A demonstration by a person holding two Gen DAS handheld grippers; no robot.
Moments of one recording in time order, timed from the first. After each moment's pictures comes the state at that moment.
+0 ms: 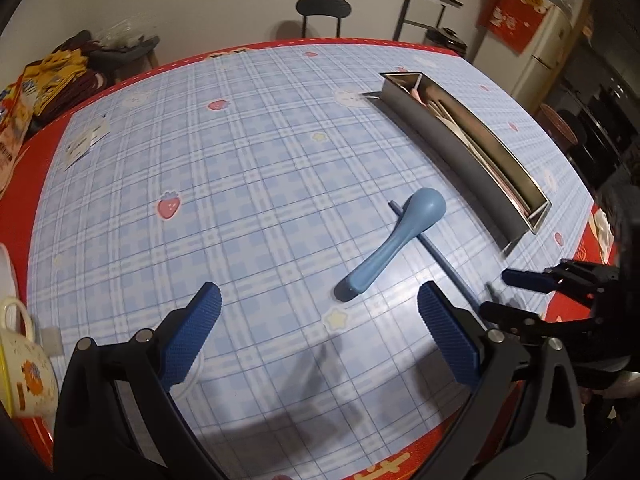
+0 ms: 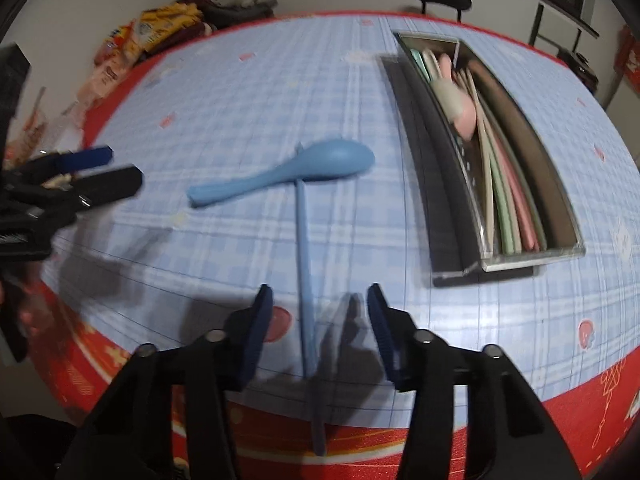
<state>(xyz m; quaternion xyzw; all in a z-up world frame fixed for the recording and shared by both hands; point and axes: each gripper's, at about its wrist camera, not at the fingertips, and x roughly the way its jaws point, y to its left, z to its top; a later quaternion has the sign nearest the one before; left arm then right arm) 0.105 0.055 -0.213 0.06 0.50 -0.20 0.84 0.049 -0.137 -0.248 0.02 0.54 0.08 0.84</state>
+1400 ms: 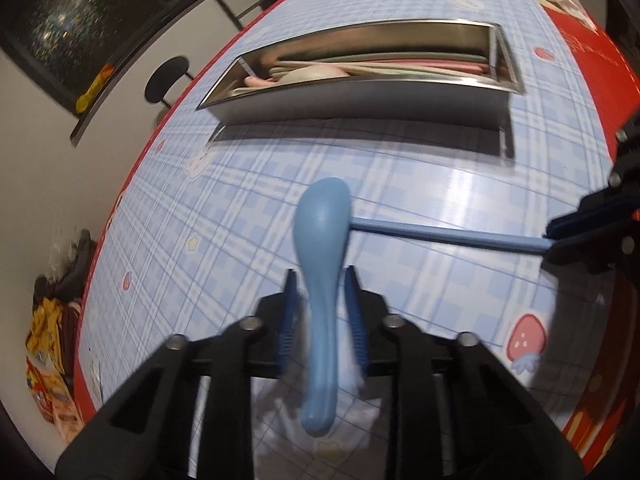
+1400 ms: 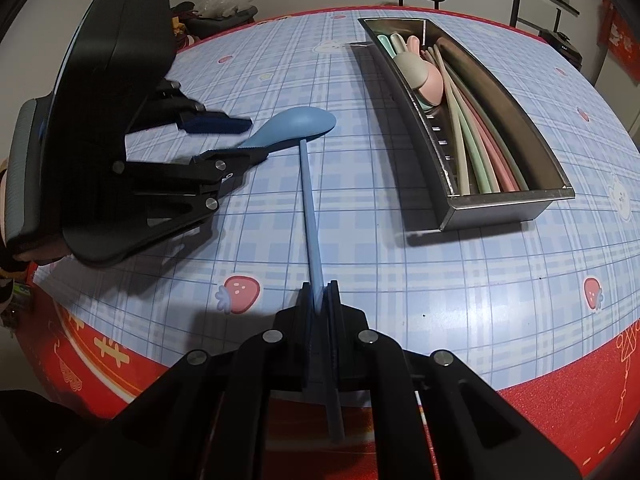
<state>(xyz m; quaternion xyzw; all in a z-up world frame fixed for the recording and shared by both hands) 0.110 -0.080 -0.274 0.43 0.36 -0.32 0.76 0.027 -0.156 -0.258 0.05 0.53 0.07 0.85</state>
